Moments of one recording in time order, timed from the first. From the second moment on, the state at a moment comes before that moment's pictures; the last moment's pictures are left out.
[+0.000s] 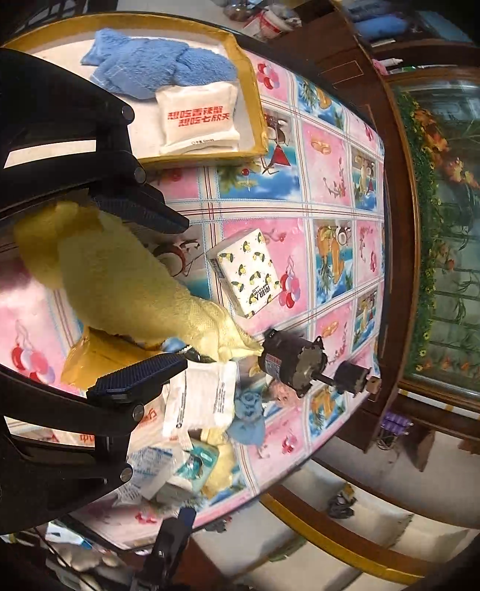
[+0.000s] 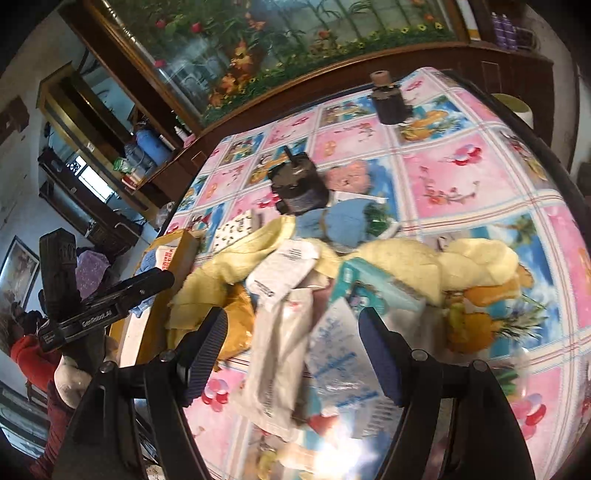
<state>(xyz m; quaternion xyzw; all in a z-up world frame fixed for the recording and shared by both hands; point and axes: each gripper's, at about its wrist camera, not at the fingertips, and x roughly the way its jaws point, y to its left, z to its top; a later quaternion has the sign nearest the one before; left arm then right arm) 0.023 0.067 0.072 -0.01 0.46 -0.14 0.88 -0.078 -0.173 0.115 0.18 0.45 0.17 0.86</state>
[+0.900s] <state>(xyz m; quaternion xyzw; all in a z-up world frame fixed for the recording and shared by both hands) 0.026 0.057 0.052 -0.04 0.47 -0.16 0.87 -0.083 -0.085 0.066 0.06 0.50 0.18 0.85</state>
